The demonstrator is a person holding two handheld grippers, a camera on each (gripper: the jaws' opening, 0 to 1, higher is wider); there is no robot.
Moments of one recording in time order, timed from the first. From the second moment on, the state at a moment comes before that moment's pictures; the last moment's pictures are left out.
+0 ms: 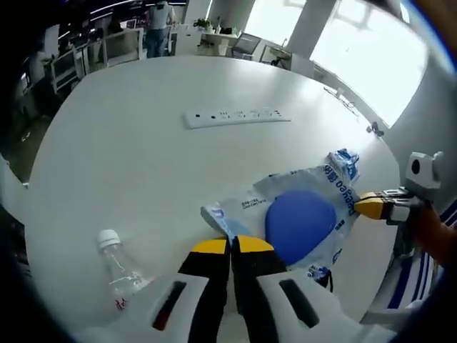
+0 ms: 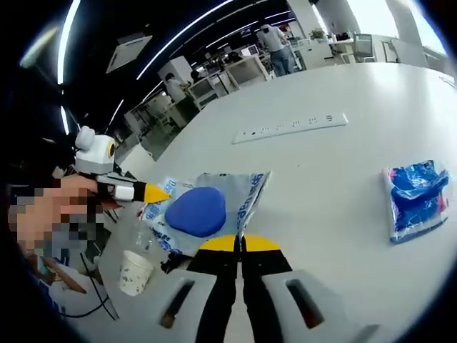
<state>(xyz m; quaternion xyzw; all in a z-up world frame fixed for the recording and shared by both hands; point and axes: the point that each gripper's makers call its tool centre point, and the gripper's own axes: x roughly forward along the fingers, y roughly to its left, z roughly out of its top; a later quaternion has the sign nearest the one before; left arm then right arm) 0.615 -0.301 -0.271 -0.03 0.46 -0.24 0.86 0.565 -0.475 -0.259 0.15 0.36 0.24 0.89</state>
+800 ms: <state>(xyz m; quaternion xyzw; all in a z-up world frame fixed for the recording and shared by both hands) 0.636 -0.366 -0.246 -0.06 0.41 -0.27 0.87 0.590 -0.539 -0.239 0.12 0.33 0.20 0.91</state>
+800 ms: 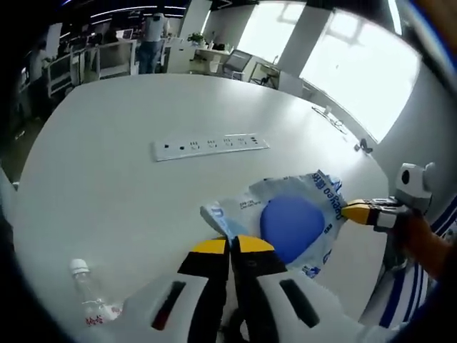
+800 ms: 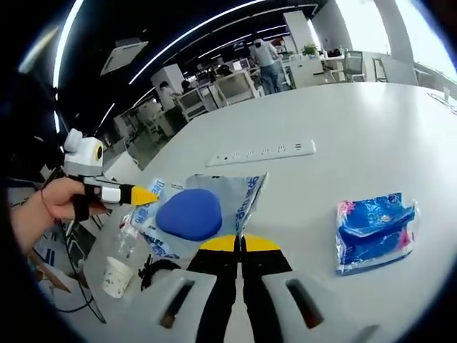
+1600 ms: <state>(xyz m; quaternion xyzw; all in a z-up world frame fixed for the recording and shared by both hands) 0.641 -0.422 -0.283 -0.07 0.43 -0.30 0.85 0.590 -0.590 -0.277 0.09 0.36 0.15 0.92</state>
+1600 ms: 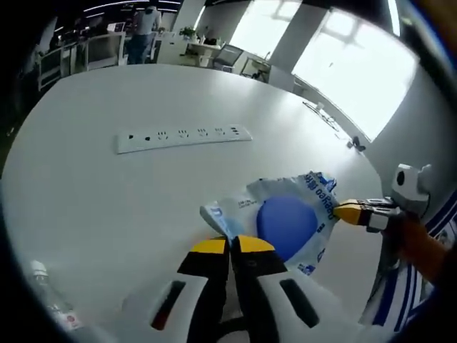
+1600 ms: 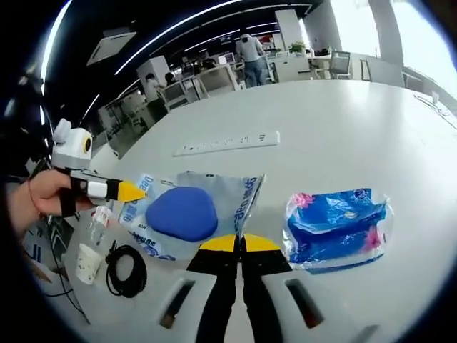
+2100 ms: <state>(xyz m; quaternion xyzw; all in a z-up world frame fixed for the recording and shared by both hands) 0.642 -0.427 -0.306 -0.08 0.45 -0.30 0.84 0.597 -0.599 -0.300 0.09 0.38 0.14 0.91</state>
